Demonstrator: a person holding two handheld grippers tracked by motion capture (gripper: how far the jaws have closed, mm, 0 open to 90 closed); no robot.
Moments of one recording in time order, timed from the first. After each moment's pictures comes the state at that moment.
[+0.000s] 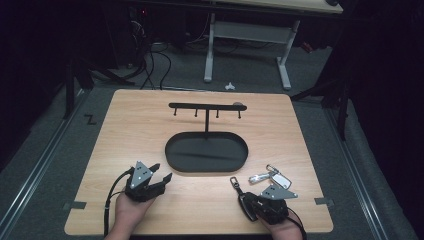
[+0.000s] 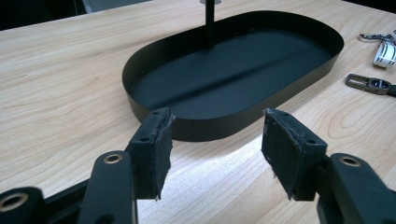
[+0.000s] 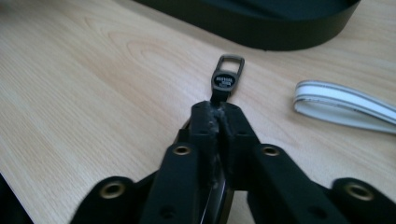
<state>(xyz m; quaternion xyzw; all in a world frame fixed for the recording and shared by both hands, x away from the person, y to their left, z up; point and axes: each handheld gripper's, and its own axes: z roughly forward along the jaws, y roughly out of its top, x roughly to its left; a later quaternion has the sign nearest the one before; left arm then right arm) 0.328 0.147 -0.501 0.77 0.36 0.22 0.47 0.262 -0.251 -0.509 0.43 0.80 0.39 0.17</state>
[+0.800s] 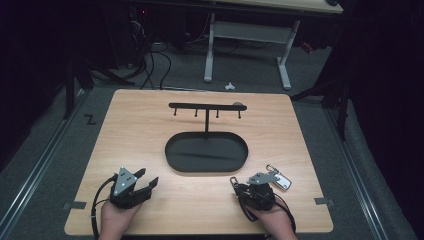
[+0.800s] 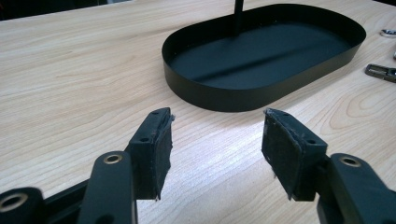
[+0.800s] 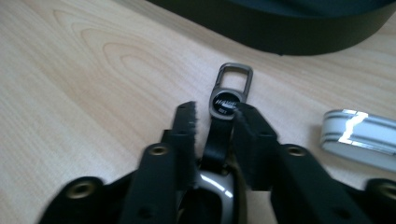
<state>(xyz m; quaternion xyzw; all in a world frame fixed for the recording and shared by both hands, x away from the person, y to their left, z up) 0.310 0.182 -0.504 0.76 0.39 0.23 0.46 0.305 -0.228 -0.519 0.44 0.82 0.34 0.14</state>
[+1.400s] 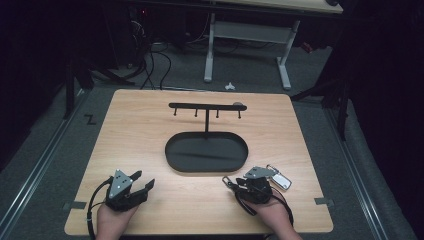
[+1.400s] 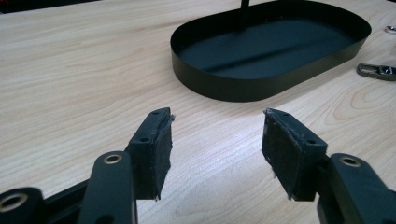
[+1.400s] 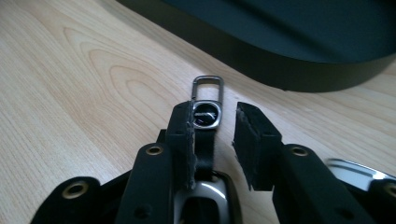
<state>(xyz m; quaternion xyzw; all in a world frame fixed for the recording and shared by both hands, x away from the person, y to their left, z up) 0.307 0.189 -0.505 0.76 0.40 0.24 0.46 0.318 -0.224 -0.510 0.42 0.82 0.35 0.14</state>
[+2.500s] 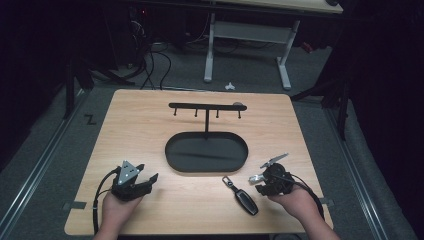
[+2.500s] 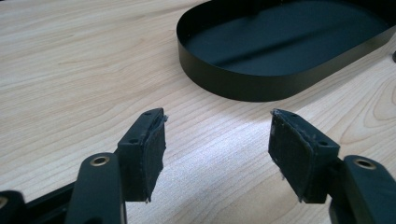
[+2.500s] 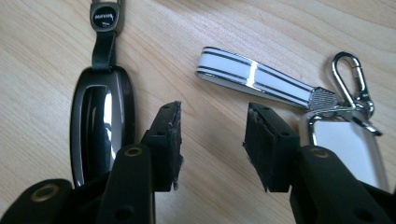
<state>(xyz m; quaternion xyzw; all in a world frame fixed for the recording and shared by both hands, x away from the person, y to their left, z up) 0.339 0.183 -0.516 0.78 0.40 0.22 0.43 0.337 -0.268 -0.469 0.47 0.86 0.15 0.08</state>
